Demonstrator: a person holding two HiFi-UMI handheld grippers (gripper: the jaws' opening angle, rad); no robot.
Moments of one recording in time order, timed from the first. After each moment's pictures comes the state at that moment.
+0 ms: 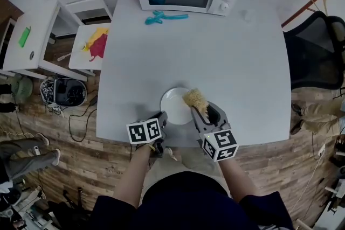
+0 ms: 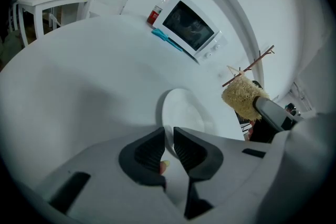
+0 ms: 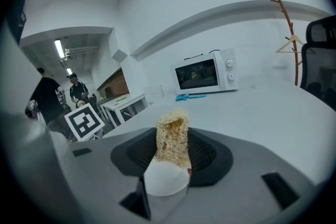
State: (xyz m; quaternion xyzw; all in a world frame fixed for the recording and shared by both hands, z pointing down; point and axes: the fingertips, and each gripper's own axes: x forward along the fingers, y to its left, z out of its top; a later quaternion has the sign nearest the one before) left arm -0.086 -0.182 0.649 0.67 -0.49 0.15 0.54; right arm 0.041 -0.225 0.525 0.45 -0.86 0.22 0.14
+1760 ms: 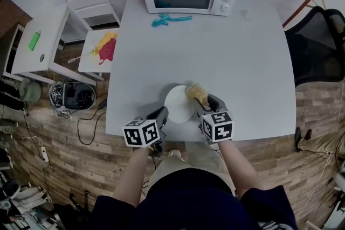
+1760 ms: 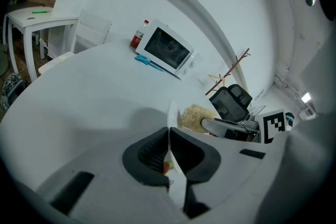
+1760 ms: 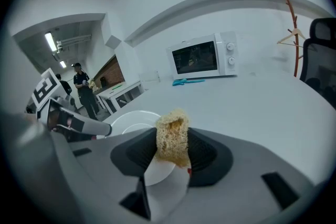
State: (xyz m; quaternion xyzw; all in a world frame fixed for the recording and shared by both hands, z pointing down) left arm -0.101 -0.180 0.576 0.74 -0.48 0.10 0.45; right arm 0.030 -0.230 0.569 0.44 -0.83 0.26 0.21
